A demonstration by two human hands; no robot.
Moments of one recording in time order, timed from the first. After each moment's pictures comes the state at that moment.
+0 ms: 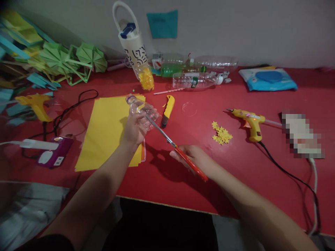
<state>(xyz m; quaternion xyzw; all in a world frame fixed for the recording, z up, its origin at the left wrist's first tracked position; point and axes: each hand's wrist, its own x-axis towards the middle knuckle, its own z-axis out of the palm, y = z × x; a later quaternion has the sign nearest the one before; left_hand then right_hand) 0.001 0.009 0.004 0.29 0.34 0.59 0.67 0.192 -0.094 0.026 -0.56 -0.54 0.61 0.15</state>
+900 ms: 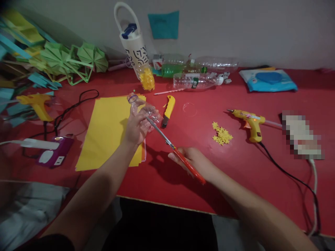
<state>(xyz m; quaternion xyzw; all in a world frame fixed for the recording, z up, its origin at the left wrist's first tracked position) -0.003 0.009 -0.001 0.36 0.31 0.58 0.66 0.184 -0.097 0.030 -0.57 -0.55 0.59 0.17</state>
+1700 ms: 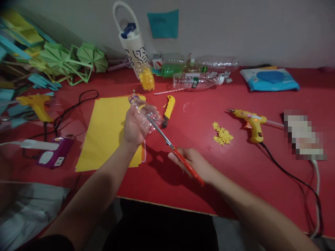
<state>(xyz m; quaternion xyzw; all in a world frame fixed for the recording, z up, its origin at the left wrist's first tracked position) 0.009 0.007 0.022 0.25 0.33 0.58 0.71 0.183 -0.101 0.023 -0.55 -0.52 0.63 0.17</state>
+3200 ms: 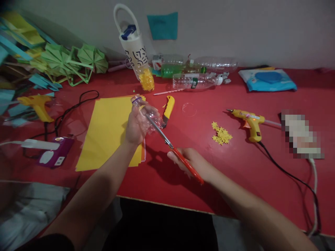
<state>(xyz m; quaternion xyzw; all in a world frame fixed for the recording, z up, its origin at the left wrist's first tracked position) 0.008 0.006 0.011 0.31 0.32 0.57 0.69 0.185 -0.101 0.022 -0.54 -0.51 0.65 0.17</state>
